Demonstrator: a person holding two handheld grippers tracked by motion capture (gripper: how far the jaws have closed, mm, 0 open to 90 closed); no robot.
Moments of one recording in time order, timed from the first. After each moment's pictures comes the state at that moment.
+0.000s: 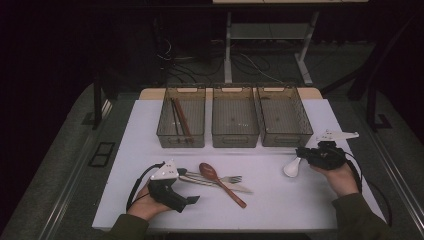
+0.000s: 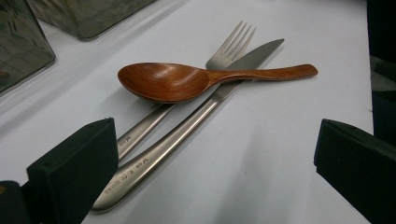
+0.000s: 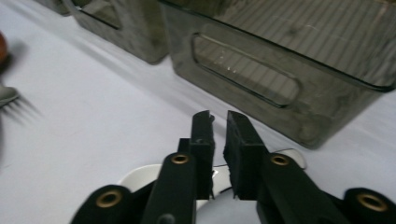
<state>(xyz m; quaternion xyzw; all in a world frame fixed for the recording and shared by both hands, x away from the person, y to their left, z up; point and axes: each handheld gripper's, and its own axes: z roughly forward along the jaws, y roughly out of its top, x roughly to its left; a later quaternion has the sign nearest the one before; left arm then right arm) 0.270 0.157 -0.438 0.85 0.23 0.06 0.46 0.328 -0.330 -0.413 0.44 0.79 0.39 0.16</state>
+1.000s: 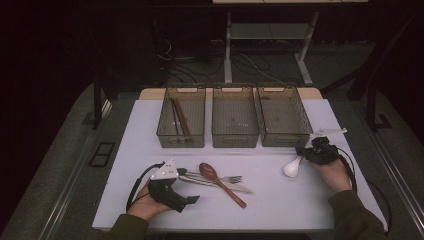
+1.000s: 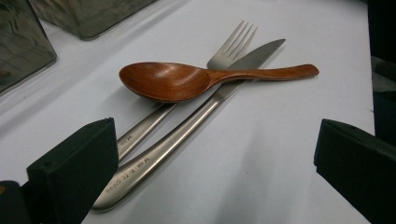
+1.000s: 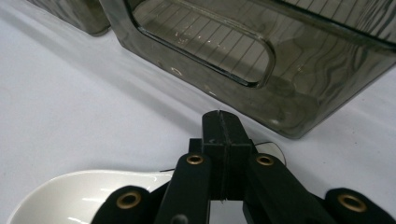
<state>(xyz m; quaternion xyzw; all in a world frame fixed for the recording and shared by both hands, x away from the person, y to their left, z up) 0.271 0.157 -0.439 0.85 0.24 0.05 0.46 0.358 -0.332 -0.442 0.47 0.80 0.34 0.15</state>
